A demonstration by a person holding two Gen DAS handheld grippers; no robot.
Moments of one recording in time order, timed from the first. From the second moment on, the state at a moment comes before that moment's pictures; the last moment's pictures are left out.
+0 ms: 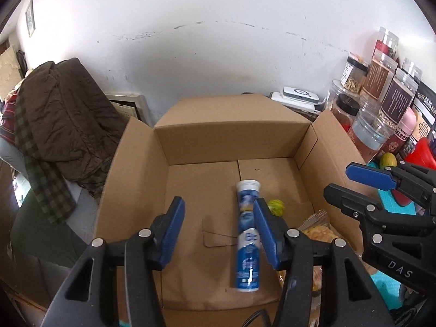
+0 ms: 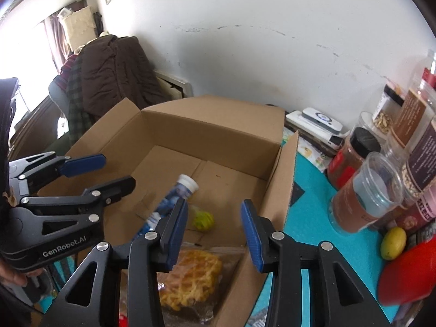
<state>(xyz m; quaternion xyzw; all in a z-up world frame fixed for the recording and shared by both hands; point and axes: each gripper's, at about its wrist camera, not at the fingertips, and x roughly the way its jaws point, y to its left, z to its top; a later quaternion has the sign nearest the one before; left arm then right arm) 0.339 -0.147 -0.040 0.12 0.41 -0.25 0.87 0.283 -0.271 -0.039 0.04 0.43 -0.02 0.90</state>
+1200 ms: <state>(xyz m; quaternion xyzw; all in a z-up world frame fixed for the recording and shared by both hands) 0.183 -0.079 0.095 0.10 0.27 -0.27 0.92 0.134 -0.222 0.095 0.01 0.28 -0.02 0.96</state>
